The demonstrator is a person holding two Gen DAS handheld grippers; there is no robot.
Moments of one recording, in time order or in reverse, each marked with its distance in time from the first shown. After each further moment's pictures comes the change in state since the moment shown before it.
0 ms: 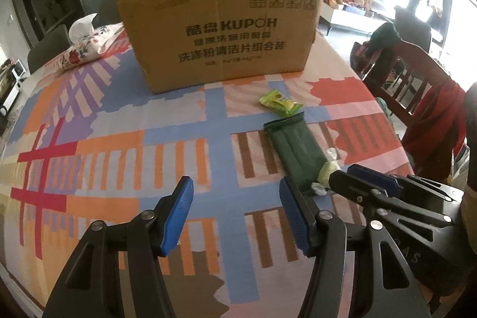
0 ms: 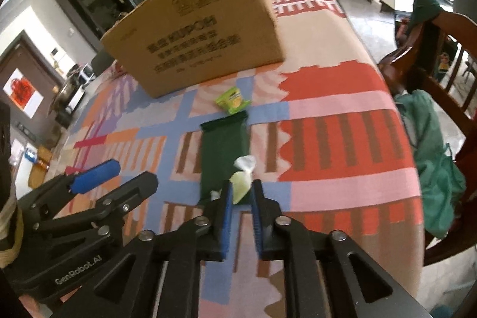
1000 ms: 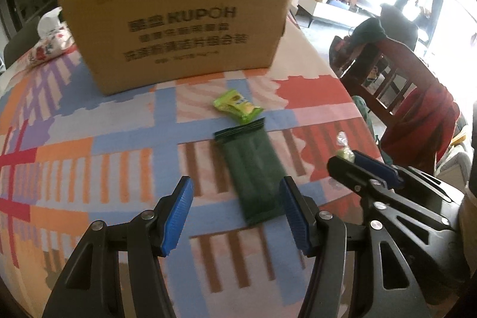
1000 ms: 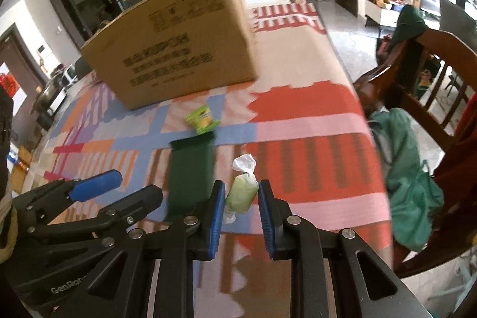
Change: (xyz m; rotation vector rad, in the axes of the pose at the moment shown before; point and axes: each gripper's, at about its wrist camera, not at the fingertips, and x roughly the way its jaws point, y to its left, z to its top) left arm 0.031 -0.038 0.023 0.001 0.063 -0.128; right arm -0.013 -0.025 0.017 -0.010 -0.060 -0.132
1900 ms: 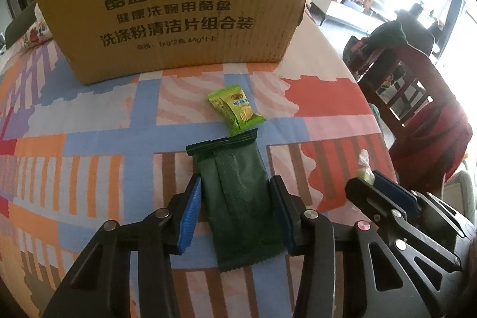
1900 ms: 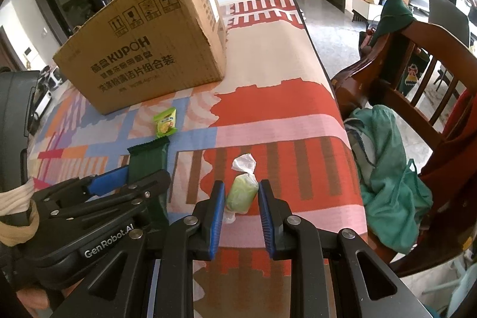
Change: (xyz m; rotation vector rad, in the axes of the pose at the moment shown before) left arm 0.039 -0.003 0.012 -0.086 0.037 0.002; right arm 0.013 -0.017 0.006 0.005 0.027 -0.048
